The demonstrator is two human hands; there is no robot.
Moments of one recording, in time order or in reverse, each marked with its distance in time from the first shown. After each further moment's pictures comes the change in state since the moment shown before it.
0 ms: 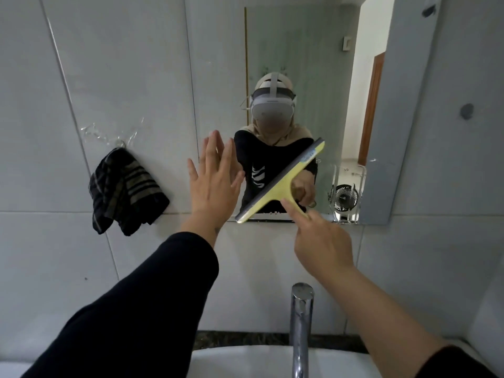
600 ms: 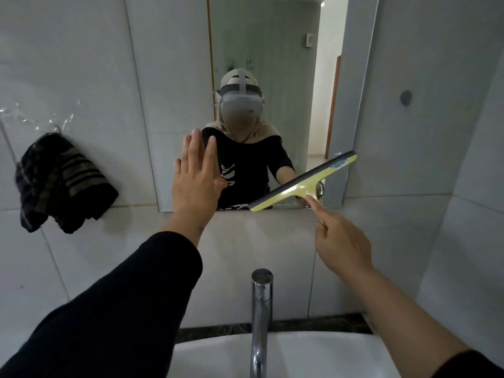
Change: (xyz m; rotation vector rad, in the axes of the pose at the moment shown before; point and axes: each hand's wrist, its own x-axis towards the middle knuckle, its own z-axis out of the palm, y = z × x) left_hand -0.015 0.039 0.033 -0.130 0.037 0.079; right_hand -0.031 0.099 0.003 0.202 0.021 0.212
